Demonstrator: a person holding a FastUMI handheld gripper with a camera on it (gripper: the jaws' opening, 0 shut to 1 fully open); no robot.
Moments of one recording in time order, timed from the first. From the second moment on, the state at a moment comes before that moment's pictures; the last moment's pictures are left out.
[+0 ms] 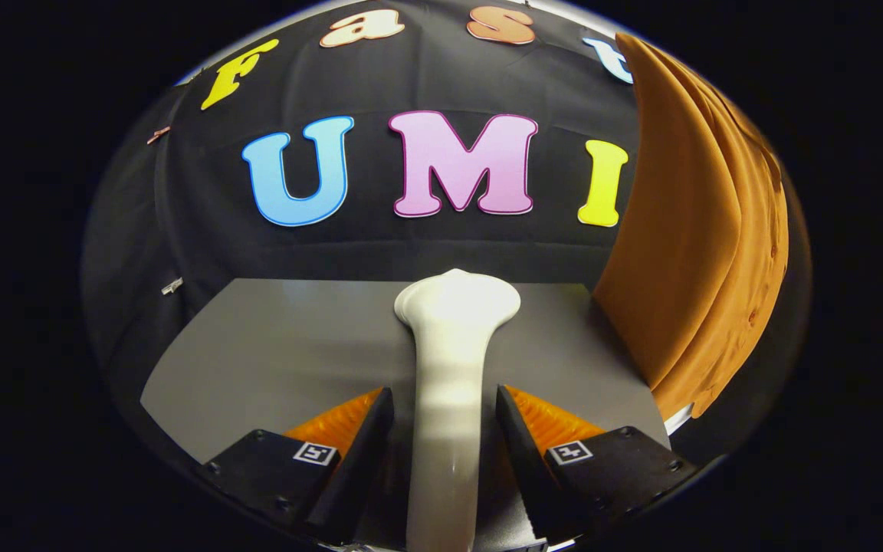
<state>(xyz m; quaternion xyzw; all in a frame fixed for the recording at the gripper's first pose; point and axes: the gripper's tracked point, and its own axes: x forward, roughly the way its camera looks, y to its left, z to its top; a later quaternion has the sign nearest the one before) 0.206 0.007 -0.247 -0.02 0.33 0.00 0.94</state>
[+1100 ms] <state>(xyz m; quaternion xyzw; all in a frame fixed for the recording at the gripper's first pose) 0.174 0.012 -0.178 -0.02 0.24 0.02 0.97</state>
